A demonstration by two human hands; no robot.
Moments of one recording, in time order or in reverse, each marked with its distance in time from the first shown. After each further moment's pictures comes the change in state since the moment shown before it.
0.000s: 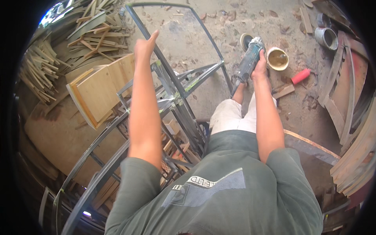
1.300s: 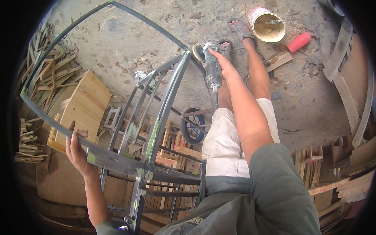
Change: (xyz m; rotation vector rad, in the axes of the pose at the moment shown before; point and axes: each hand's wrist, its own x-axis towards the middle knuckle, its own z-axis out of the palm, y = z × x) left_hand -0.011 -0.054 0.044 -0.499 -0.293 0.244; right_hand 0.167 0.160 -0.177 -0.110 0.247 0.624
